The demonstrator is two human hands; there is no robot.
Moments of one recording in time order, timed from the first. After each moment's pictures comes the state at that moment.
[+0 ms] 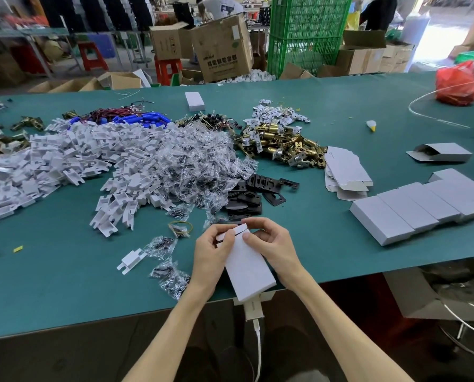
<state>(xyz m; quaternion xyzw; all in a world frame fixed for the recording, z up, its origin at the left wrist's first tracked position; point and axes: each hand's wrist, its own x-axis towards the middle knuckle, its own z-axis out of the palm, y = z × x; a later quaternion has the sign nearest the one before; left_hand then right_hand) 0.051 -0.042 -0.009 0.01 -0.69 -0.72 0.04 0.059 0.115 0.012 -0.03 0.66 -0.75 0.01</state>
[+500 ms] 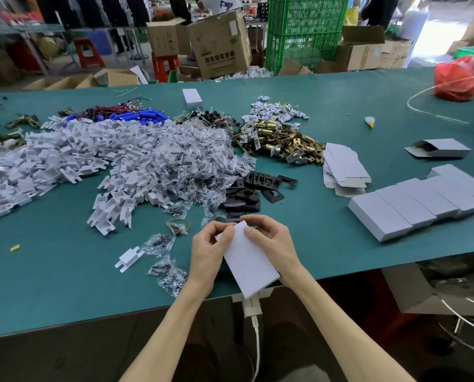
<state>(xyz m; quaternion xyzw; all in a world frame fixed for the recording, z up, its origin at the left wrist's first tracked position) 0.054 -0.044 -0.007 -0.01 -0.67 -0.74 0.03 0.060 0.117 0.010 -0.02 0.66 -0.75 0.00</state>
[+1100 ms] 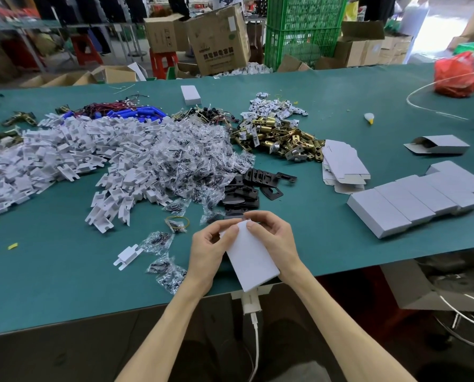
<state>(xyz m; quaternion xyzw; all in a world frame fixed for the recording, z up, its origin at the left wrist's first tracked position) 0.058 -0.046 -0.002 -0.04 -0.67 -0.74 0.00 0.058 0.118 0.008 -0.01 0.66 -0.75 -0.03</state>
